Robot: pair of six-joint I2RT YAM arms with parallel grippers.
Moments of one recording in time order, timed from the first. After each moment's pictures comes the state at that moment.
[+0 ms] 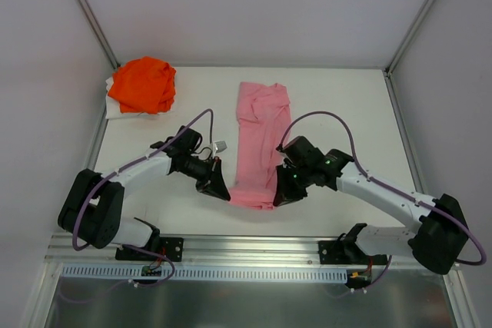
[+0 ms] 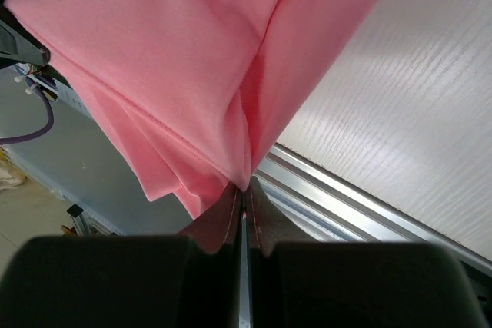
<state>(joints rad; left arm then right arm) -0.43 1.39 0.71 -0.52 1.00 -0.46 0.83 1.22 0.87 -0.78 -0.31 0.68</state>
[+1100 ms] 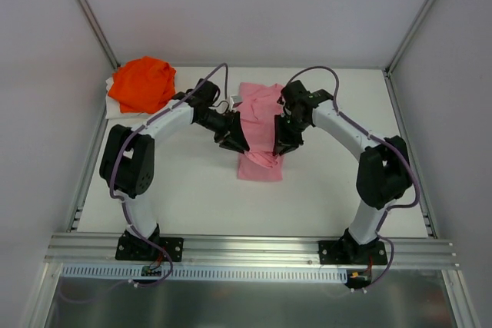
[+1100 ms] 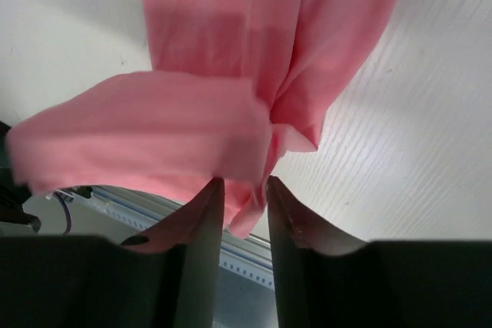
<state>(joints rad) -0.41 1.84 1.38 -0.70 0.98 -0.45 0.52 1.77 1.46 -0.99 -0.29 0.45</state>
